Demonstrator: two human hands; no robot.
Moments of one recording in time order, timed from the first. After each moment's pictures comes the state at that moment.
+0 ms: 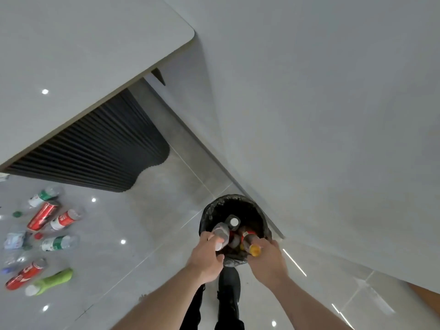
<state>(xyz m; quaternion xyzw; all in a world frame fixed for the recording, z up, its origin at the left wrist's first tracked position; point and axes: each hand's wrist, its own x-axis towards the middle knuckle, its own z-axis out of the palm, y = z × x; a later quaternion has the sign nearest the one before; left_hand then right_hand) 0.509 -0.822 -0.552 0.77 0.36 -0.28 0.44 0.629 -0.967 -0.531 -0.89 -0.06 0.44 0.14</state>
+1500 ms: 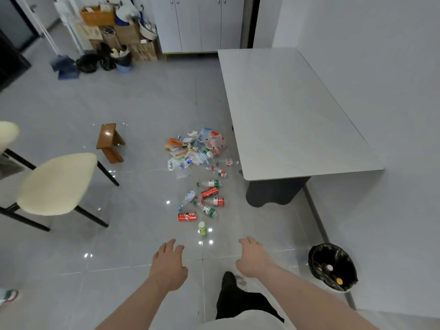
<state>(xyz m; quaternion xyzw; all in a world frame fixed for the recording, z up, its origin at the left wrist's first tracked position) -0.168 -0.774 -0.143 0.72 0.62 -0.19 0.25 0.089 -0.801 -0.149 -0.72 -0.56 0.40 -0.10</state>
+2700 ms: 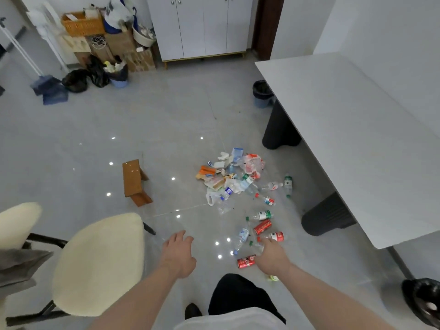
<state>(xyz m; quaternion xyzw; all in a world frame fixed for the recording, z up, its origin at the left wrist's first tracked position) -0.503 -0.251 -0.147 0.78 0.53 -0.23 0.24 -0.237 -0.357 -0.162 -0.82 -0.40 0.40 -0.02</state>
